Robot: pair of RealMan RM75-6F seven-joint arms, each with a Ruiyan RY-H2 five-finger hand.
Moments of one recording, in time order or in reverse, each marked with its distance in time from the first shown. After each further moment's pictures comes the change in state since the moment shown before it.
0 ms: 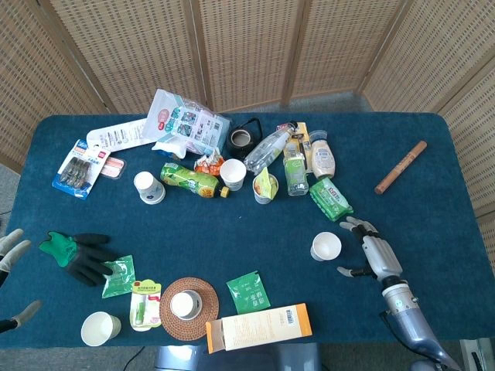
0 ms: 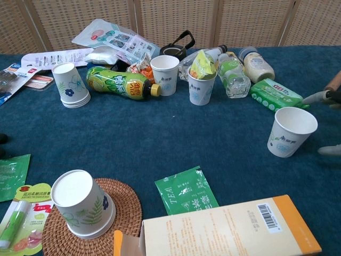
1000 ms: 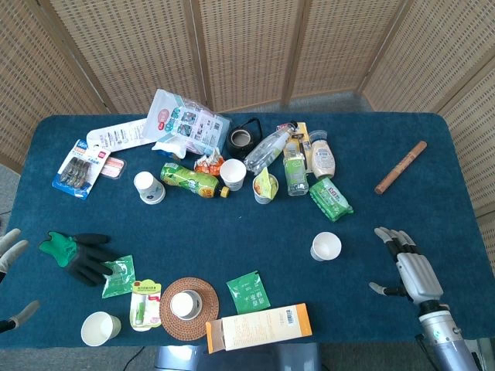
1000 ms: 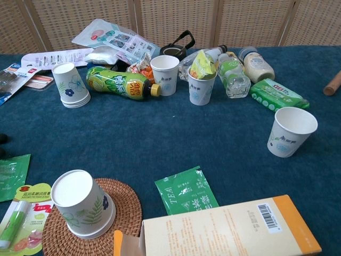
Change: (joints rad) left arm 0.003 0.003 0.001 0.000 0.005 0.016 -0.007; right arm -0.141 0.180 -0.076 -0.098 -0.156 0.181 -0.033
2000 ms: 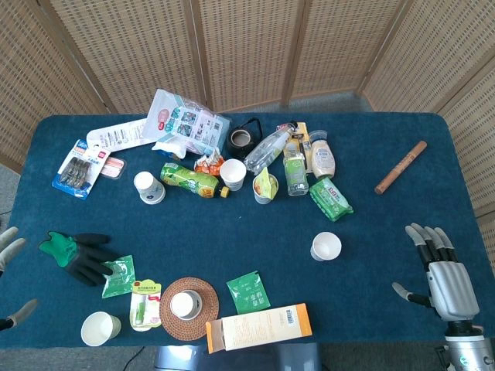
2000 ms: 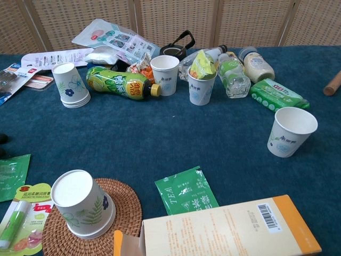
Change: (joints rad) left arm -0.007 0.012 0.000 0.000 -0.013 0.002 -0.027; right arm -0.134 0.101 -0.006 -0.136 -0.118 0.290 -0.150
